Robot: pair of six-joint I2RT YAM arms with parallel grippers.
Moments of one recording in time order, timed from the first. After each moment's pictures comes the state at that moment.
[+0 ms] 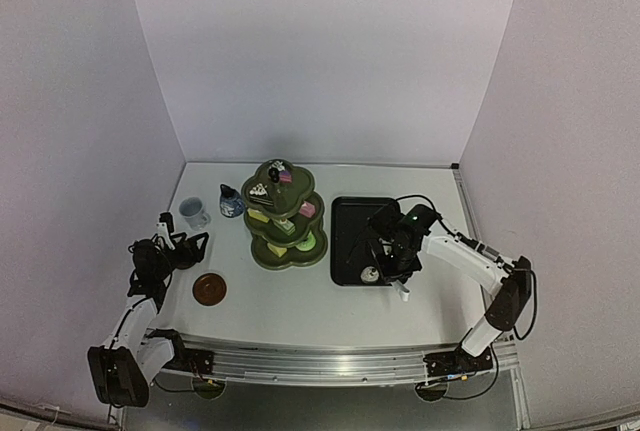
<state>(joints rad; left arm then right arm) 0.09 0.89 0.37 0.22 0.50 -0.28 0.78 1.66 1.54 -1.40 -0.05 0.53</state>
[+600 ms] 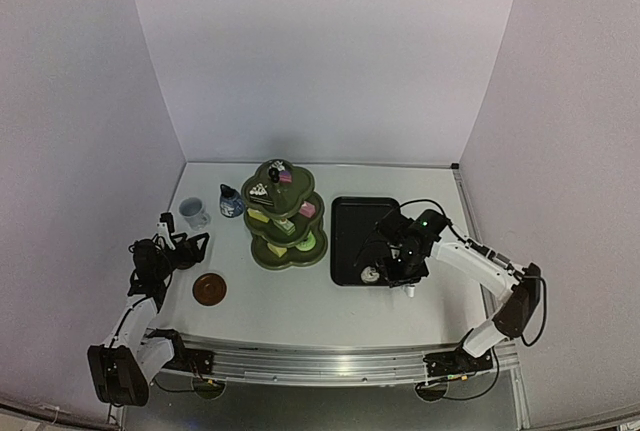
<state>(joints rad) 0.09 0.89 0.37 0.22 0.50 -0.28 0.78 1.57 1.46 -1.40 -0.05 0.60</state>
